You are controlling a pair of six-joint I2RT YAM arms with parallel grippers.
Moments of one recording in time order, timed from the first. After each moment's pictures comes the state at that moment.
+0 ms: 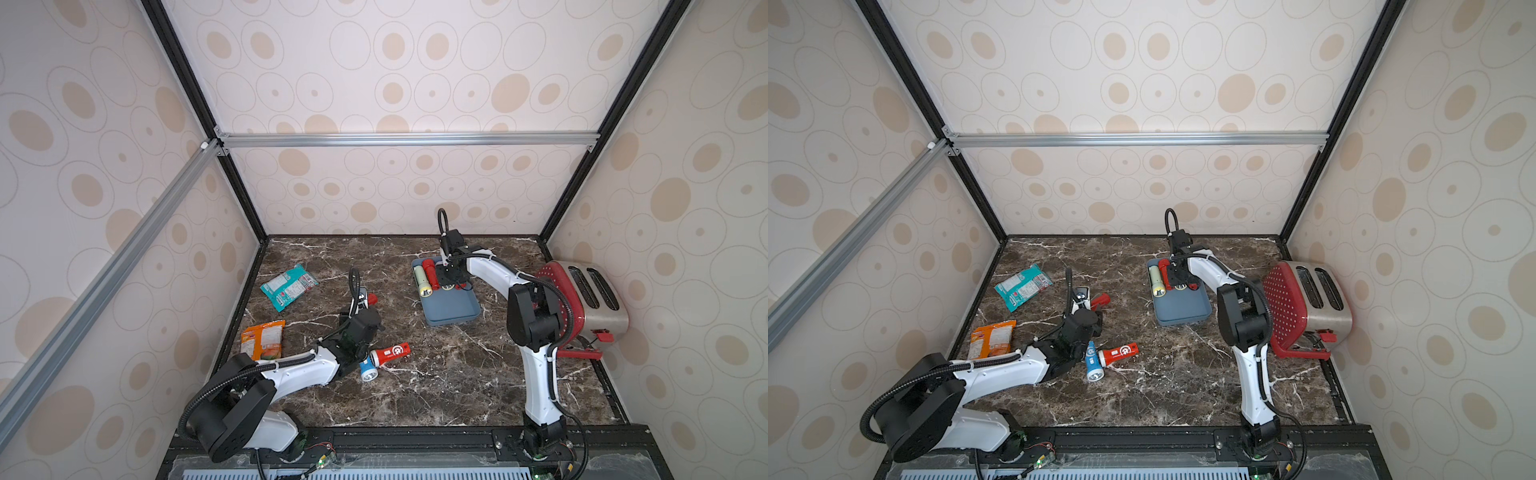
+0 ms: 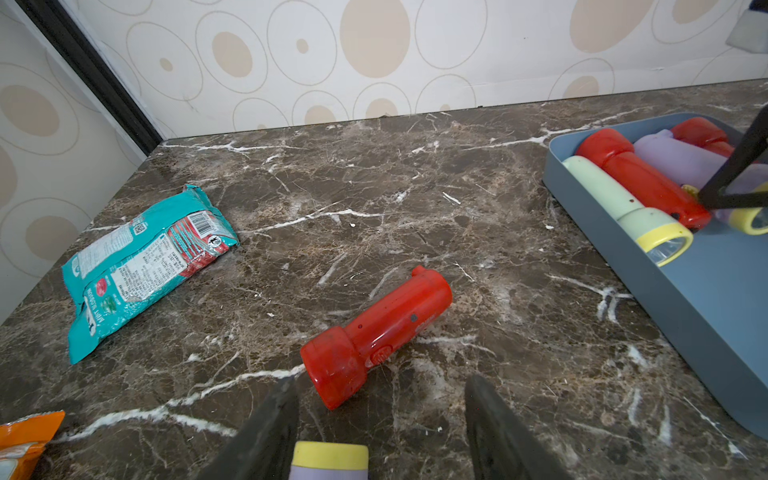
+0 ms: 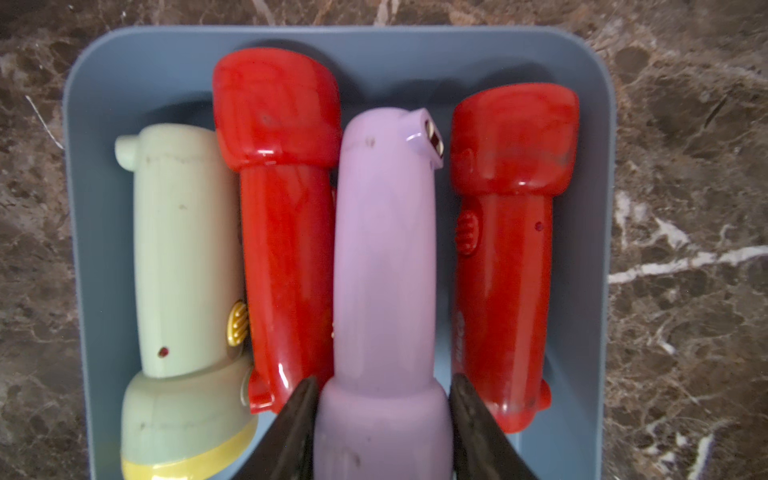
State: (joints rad) left arm -0.74 1.38 0.56 0.28 -0.71 -0.29; right arm 0.36 2.20 1.82 -0.78 0.10 0.19
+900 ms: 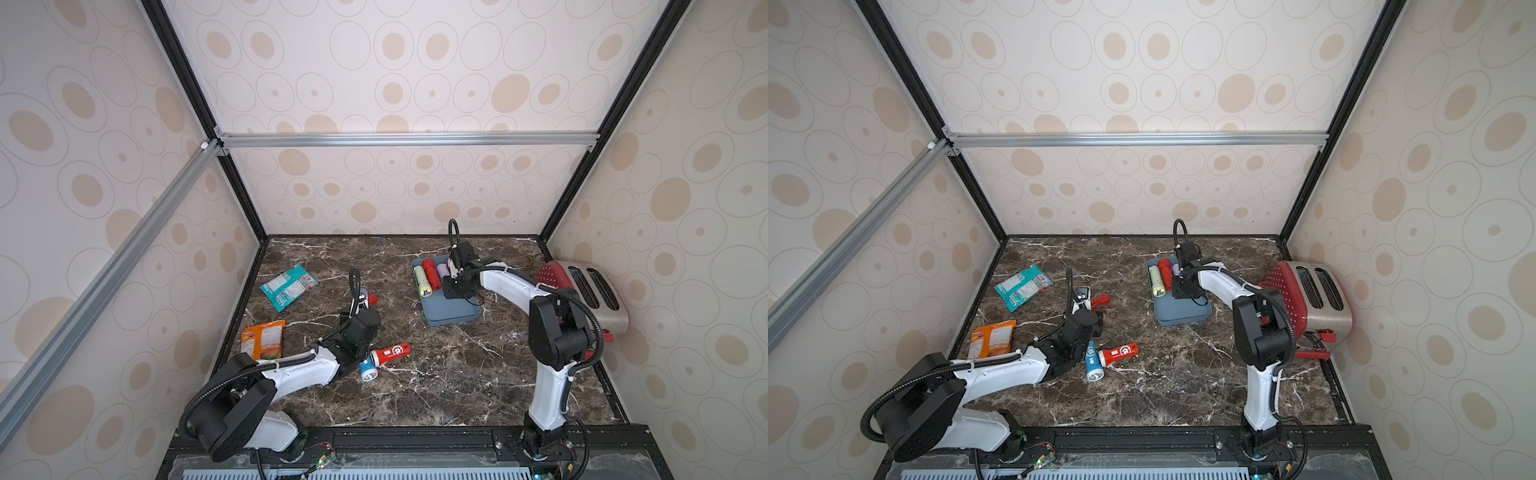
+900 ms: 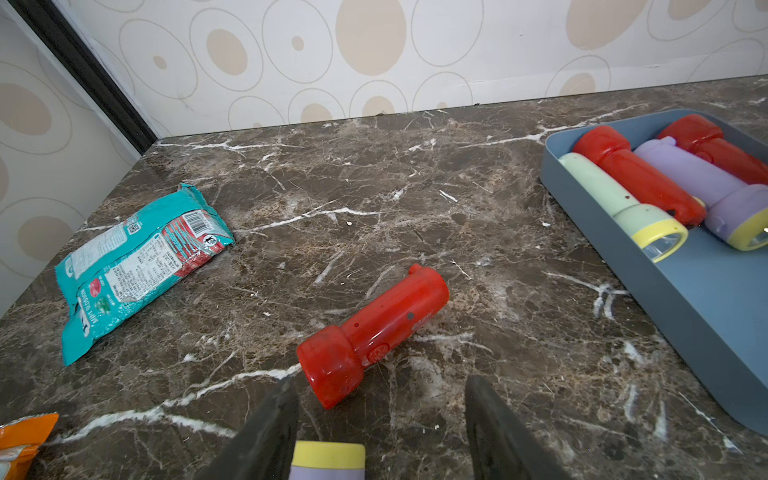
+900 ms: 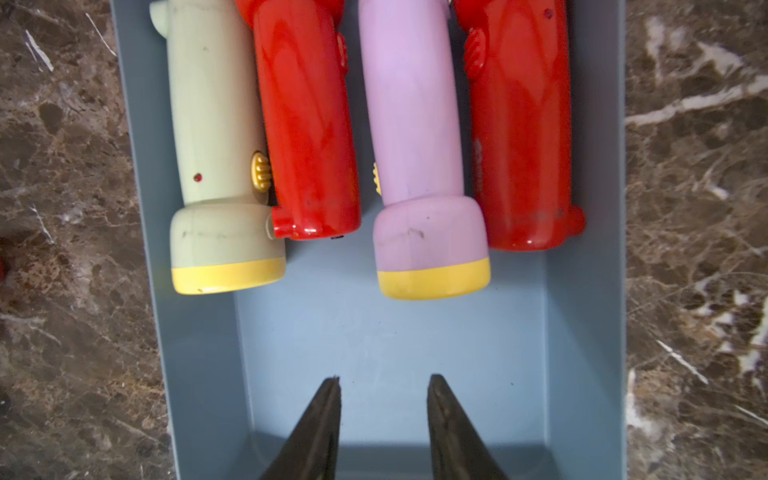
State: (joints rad) left arm -0.74 1.38 0.56 0.28 -0.70 -0.29; right arm 0.36 1.97 1.49 -0.69 0.00 0.30
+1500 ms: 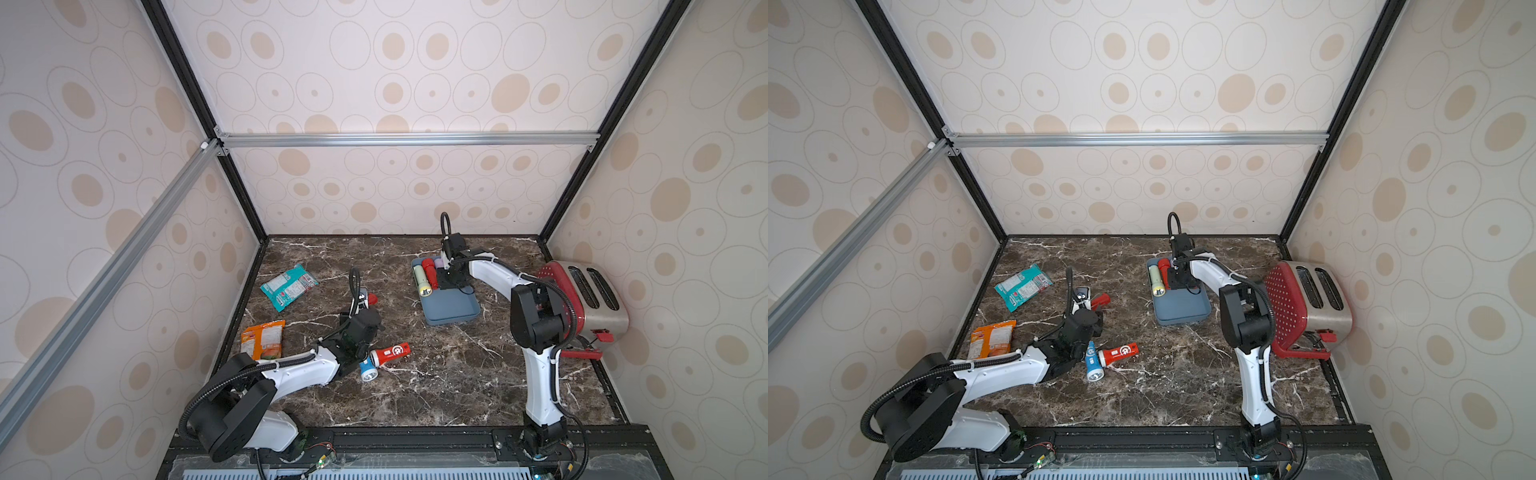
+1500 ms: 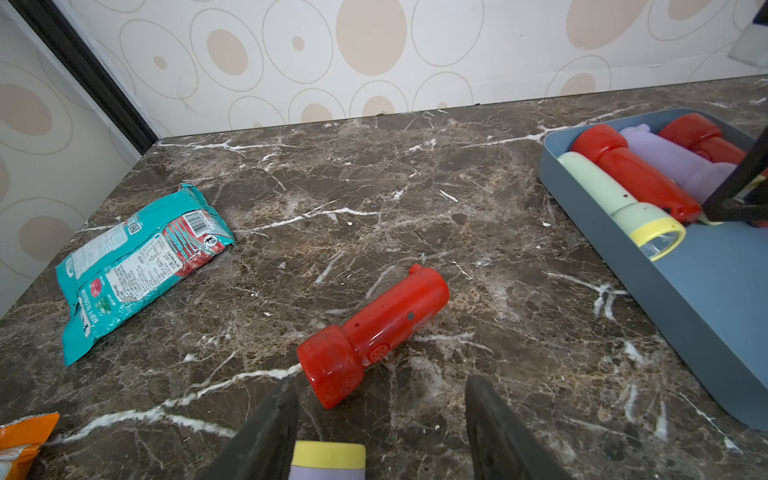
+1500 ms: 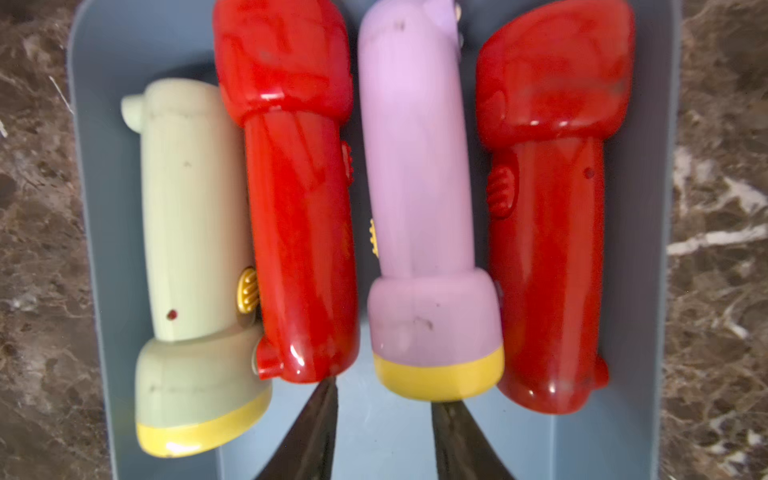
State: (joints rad) left arm -0.74 1.38 0.56 0.28 -0.70 -0.29; right arm 0.35 2.17 1.75 -0.74 0.02 0.23
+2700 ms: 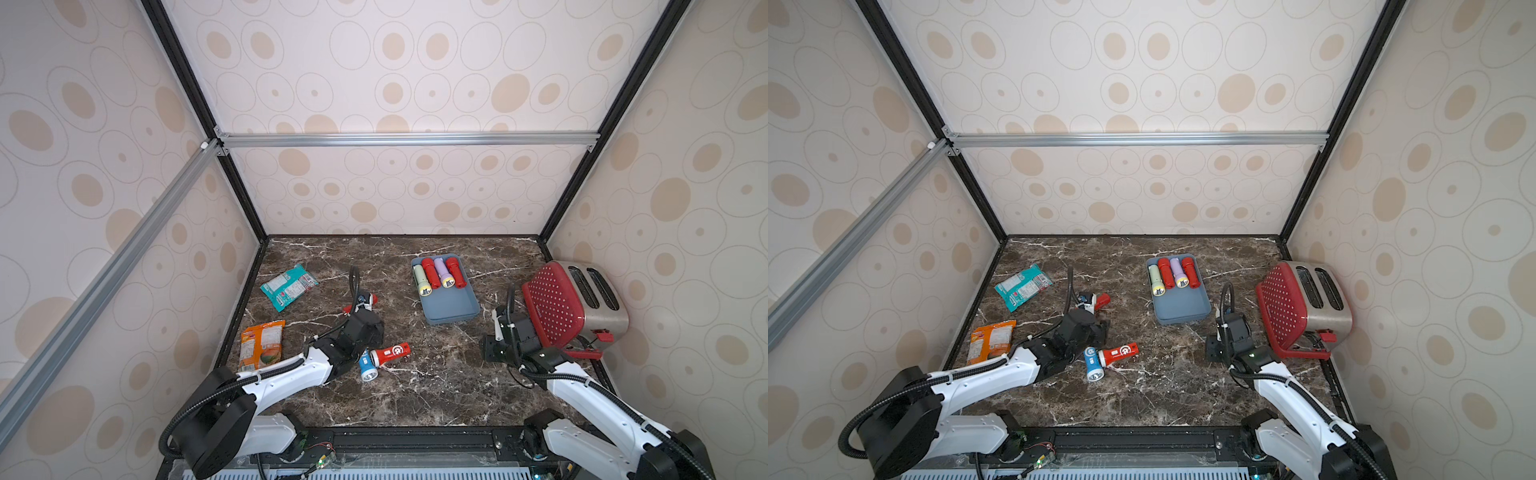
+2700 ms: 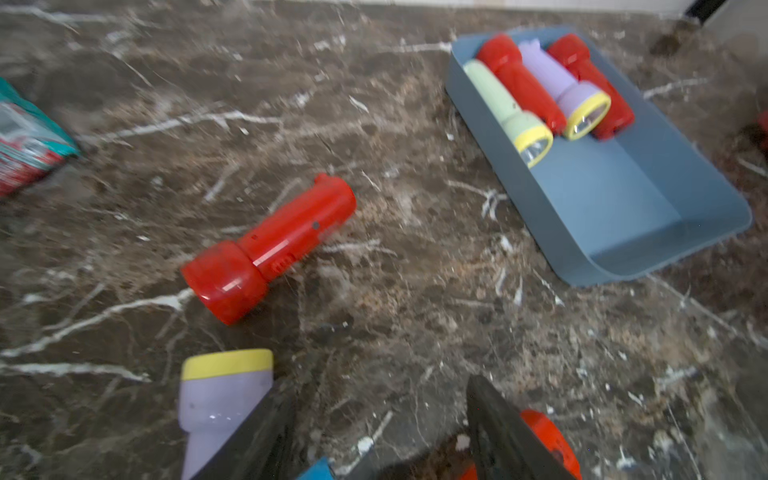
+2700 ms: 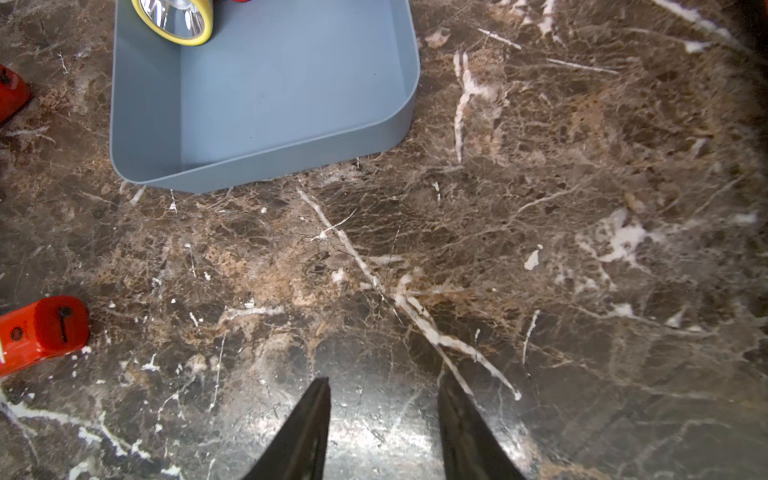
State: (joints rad) left arm -0.74 1.31 0.61 -0.03 -0.33 -0.45; right arm 0.36 0.95 0.46 -0.42 0.07 0.39
